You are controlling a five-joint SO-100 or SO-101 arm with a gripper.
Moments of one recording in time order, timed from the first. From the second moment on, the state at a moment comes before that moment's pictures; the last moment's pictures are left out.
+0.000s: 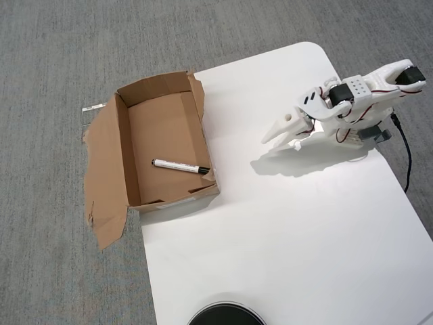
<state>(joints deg) 0.6 178.9 181.0 37.4 183.6</state>
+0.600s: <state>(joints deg) 0.2 179.9 181.1 37.4 183.6</state>
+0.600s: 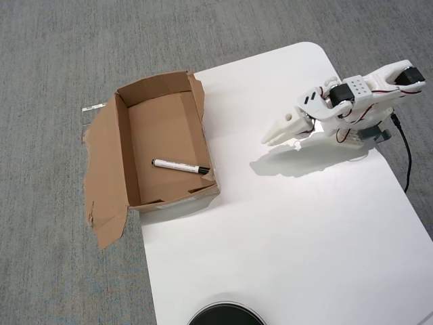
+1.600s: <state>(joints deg) 0.7 174.5 181.1 37.6 183.6</state>
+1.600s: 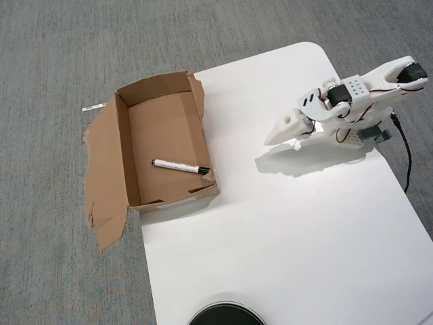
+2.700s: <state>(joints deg) 0.7 193.1 181.2 73.8 183.6</state>
